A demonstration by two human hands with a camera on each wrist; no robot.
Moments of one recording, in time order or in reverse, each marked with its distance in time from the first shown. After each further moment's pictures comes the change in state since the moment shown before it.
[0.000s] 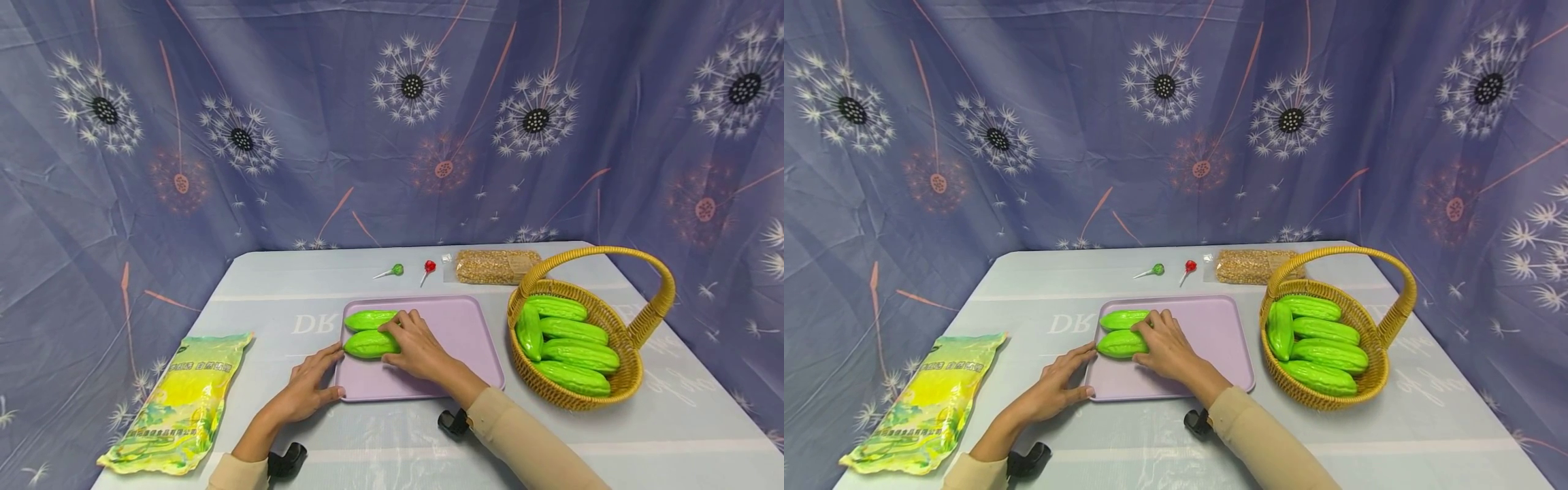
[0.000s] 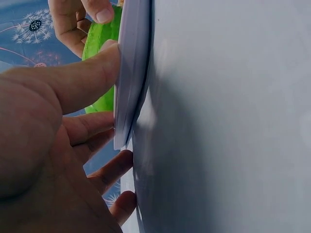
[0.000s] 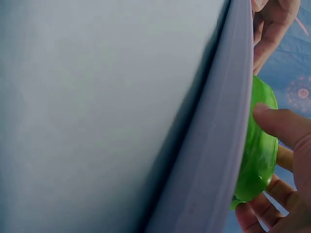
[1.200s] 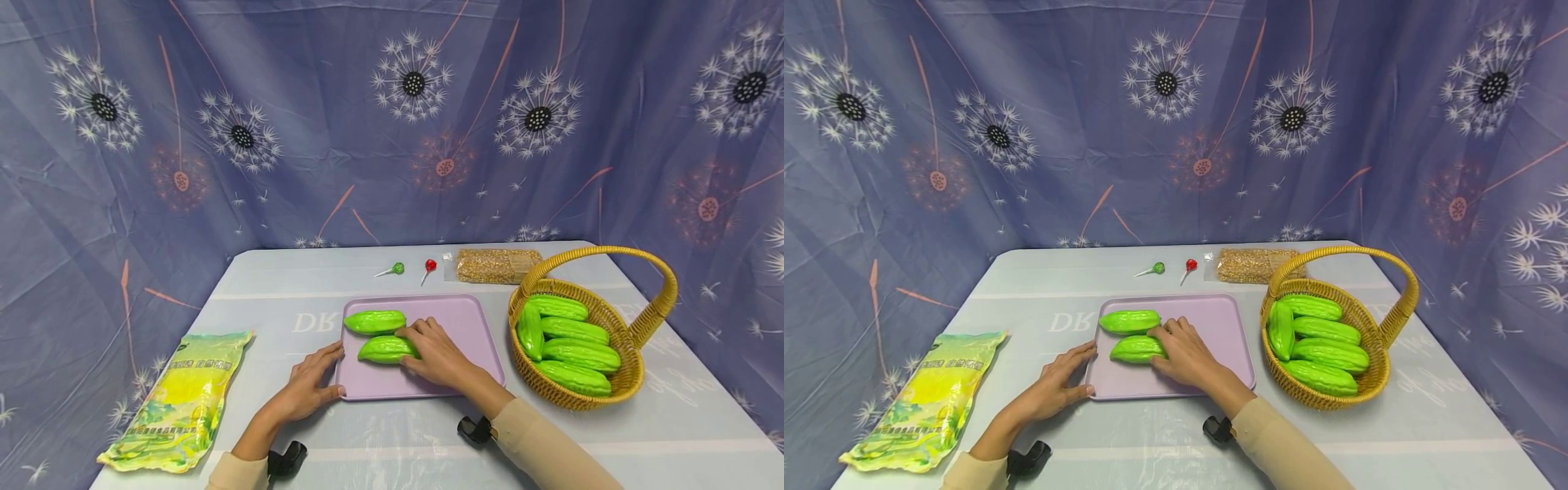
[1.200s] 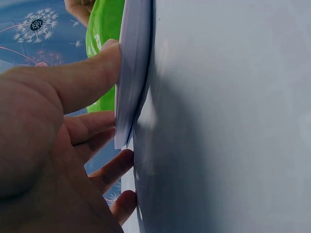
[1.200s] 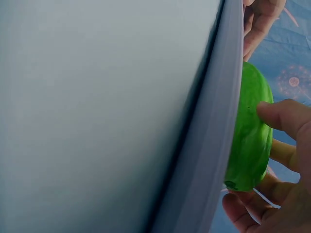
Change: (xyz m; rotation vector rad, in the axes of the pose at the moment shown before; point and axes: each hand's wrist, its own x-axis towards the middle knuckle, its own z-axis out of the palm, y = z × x) left_hand 0.000 -0.003 0.001 0.006 0.014 0.019; right_hand -0.027 0.015 -0.013 -0.002 -0.026 0.009
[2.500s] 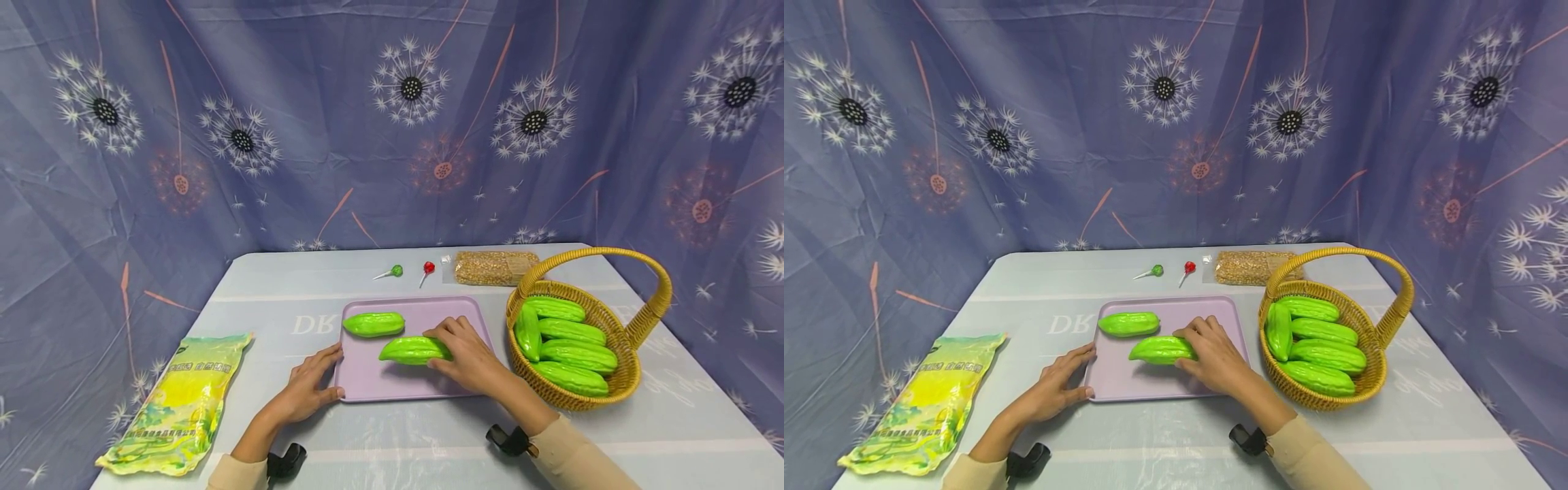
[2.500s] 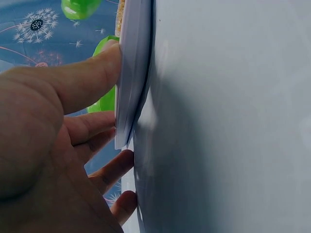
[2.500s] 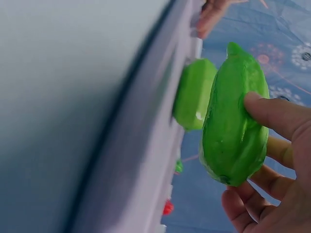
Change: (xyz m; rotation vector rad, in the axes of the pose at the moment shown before) left_hand -0.001 0.003 -0.001 -0.005 -0.010 -0.021; right_hand -0.035 0.013 -0.044 0.011 0.113 0.025
